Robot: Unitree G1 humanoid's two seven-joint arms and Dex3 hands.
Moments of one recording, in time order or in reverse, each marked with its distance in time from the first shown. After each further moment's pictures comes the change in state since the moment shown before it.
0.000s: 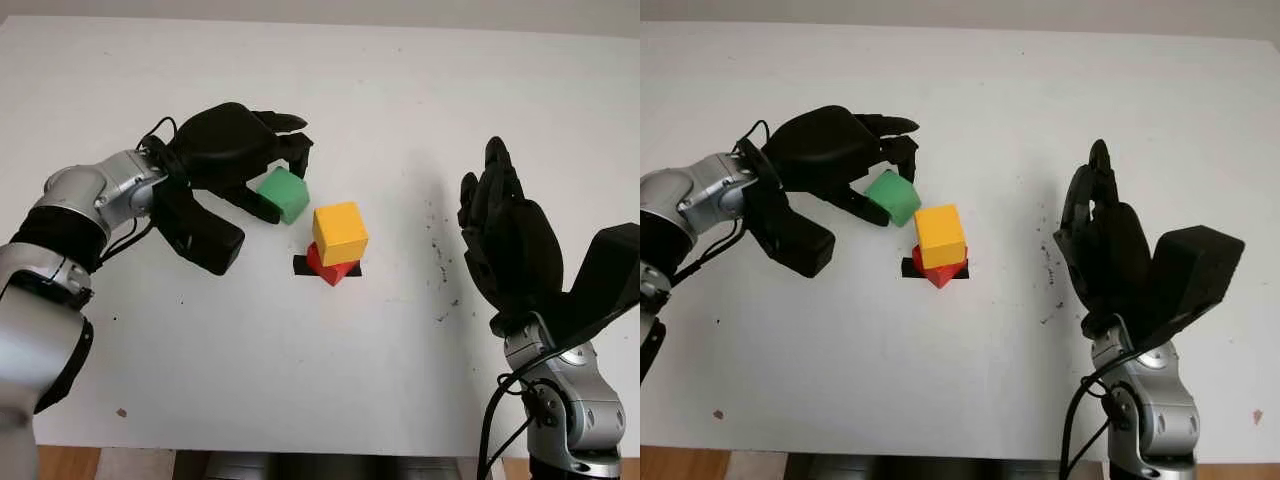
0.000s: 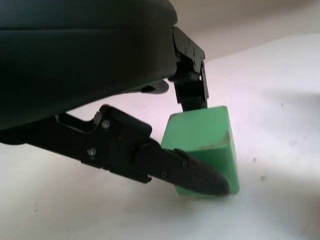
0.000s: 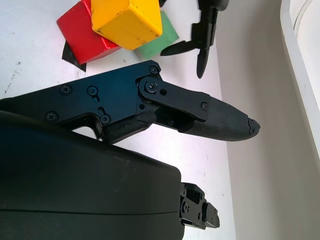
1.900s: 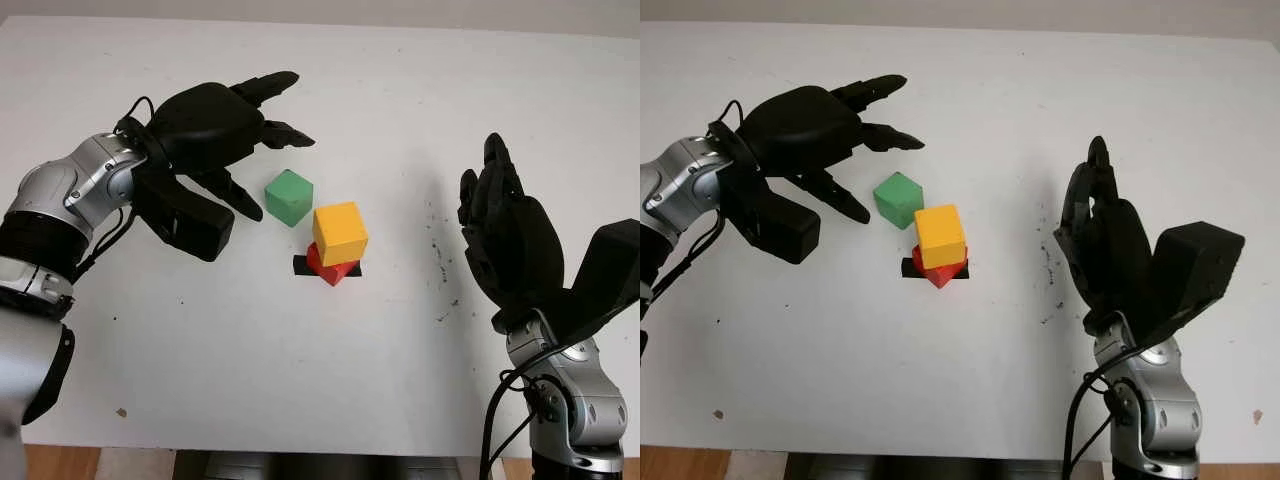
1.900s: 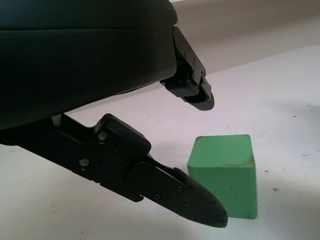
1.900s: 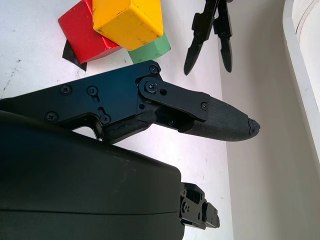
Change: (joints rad) left arm 0.103 0.032 0.067 -0.142 0.066 0.009 0.078; right arm -0.009 -0.015 -0.004 0.013 -0.002 -0.003 0.020
